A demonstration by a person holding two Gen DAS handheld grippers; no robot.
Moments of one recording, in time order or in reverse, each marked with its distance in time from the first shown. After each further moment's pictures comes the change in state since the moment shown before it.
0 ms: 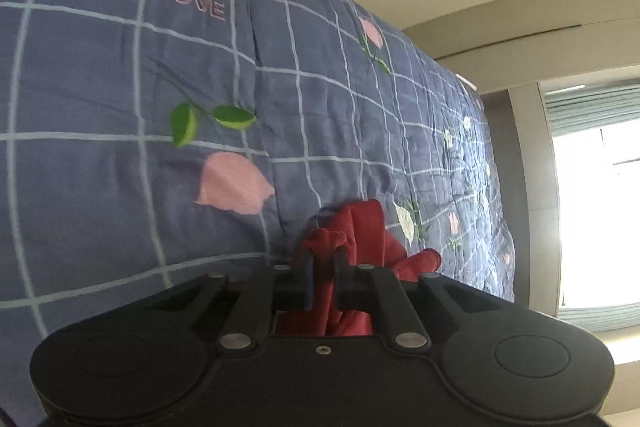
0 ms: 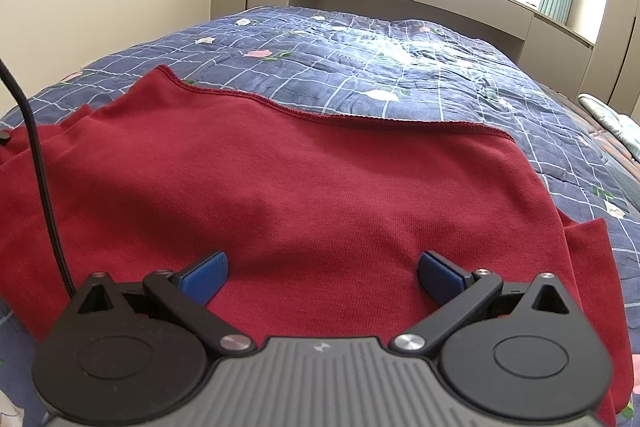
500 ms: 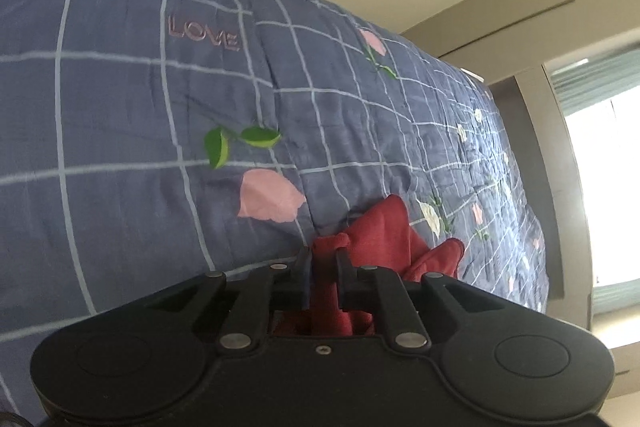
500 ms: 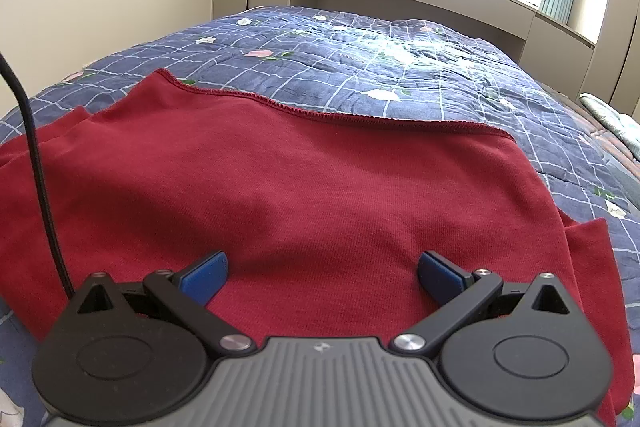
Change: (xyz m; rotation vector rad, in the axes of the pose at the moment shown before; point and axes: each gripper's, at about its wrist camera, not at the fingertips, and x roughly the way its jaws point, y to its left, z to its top) left arm -0.021 0.002 -0.004 0.139 -0.035 0.076; right arm 0.000 0.000 0.000 0.000 0.000 0.005
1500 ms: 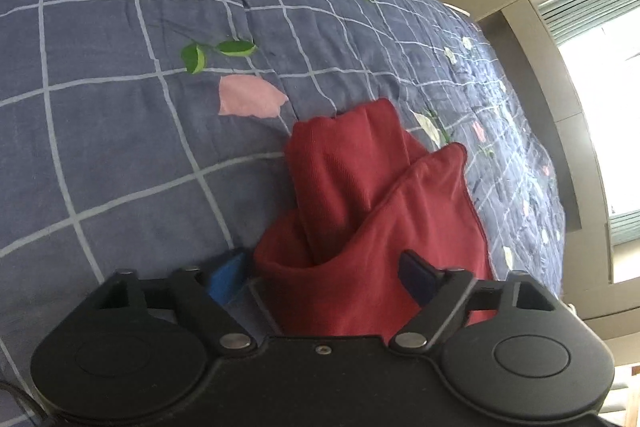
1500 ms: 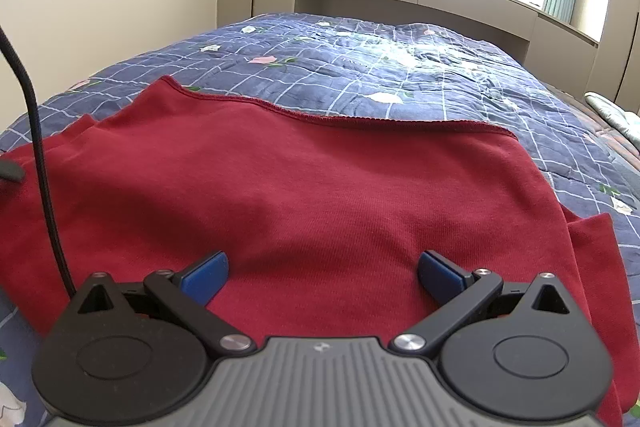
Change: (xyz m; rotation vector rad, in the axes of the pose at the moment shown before) left arm 0.004 -0.009 -0.048 0.139 0.118 0.032; right arm -0.002 -0.006 -0.006 0.017 -0.026 0.038
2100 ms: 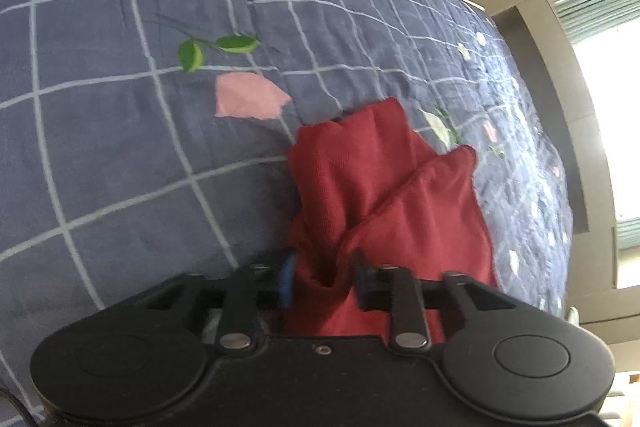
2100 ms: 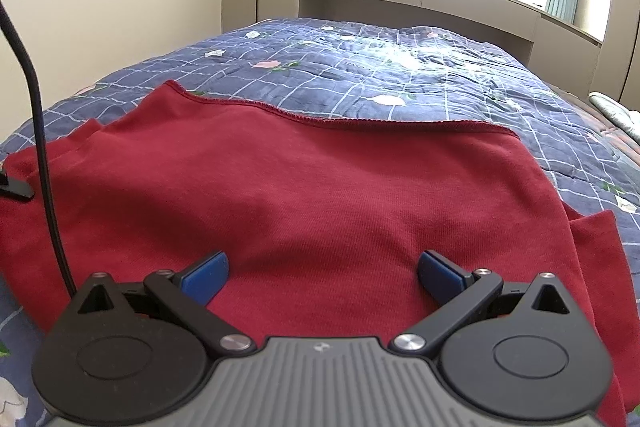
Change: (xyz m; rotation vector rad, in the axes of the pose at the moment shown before) left arm 0.007 -0.007 0.011 -0.039 0.043 0.007; right arm -0.002 -0.003 -0.002 -0.008 -0.003 0.022
